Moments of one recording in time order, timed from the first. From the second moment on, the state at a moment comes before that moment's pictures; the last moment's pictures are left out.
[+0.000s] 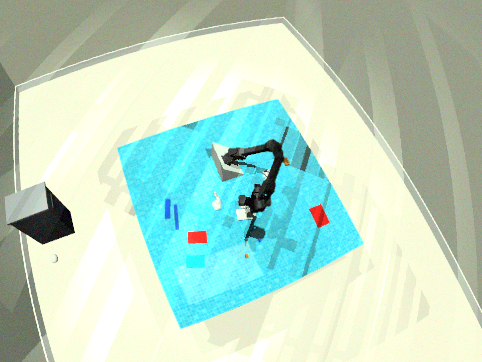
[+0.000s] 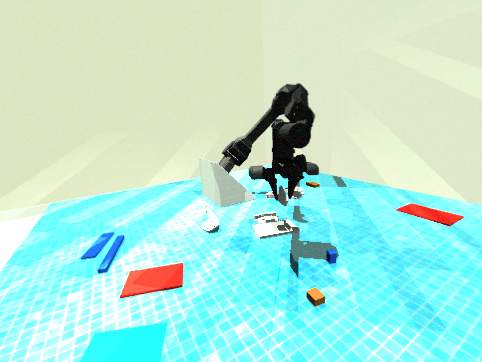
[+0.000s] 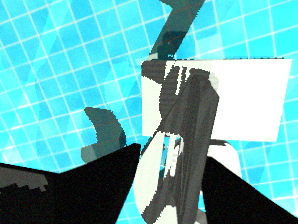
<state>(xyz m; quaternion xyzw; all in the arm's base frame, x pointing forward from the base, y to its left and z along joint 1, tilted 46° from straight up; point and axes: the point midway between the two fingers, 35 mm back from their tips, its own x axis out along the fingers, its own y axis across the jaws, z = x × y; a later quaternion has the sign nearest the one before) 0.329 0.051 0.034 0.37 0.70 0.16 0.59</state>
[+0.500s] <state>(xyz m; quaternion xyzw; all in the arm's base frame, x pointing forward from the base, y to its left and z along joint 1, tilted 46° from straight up) 0.331 0.060 0.027 0.37 0.70 0.16 0.60</state>
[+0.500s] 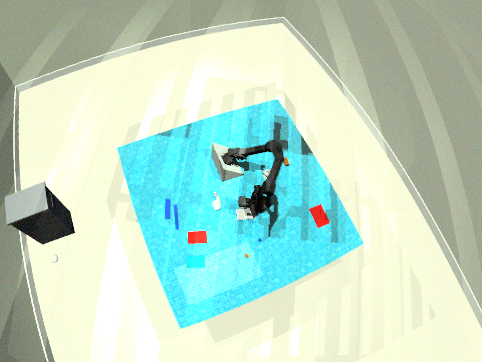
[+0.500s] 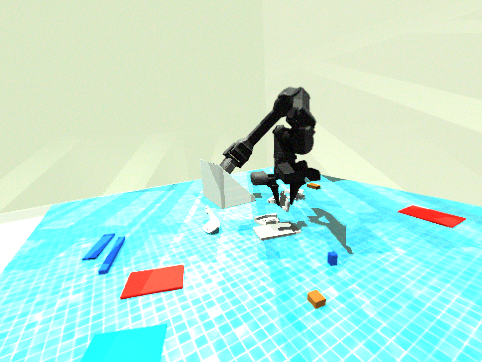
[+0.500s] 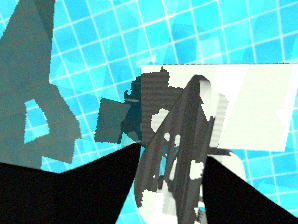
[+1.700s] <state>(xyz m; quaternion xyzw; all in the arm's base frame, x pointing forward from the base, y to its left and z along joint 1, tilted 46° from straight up) 0.327 0.087 0.000 0.37 0.70 0.16 0.59</state>
